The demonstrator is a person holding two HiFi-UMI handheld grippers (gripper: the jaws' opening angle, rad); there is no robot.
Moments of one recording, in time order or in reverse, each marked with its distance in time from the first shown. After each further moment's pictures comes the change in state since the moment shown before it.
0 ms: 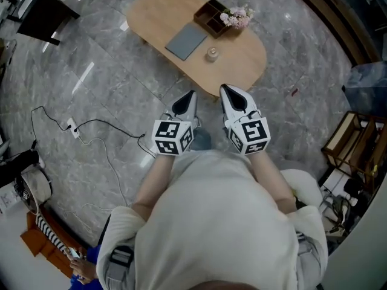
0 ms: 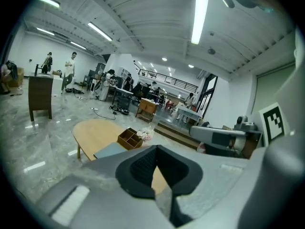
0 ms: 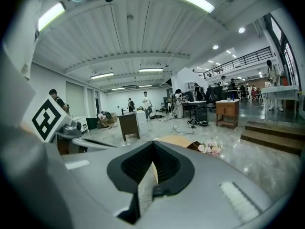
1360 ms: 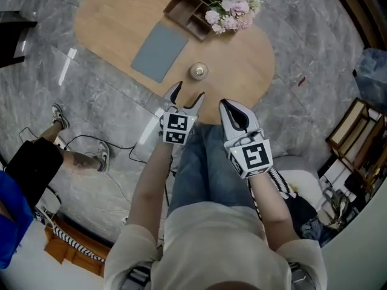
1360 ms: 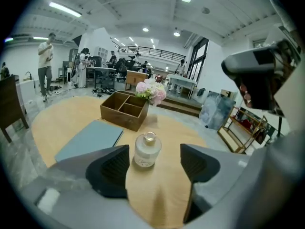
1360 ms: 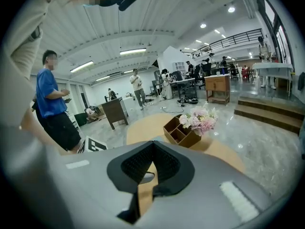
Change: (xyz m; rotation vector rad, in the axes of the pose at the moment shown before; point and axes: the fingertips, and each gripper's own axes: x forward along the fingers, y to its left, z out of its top) left arm 0.323 0.131 -0.162 0.233 0.304 -0.089; right arm 0.162 -0.177 -0.133 0.139 0.200 -0.086
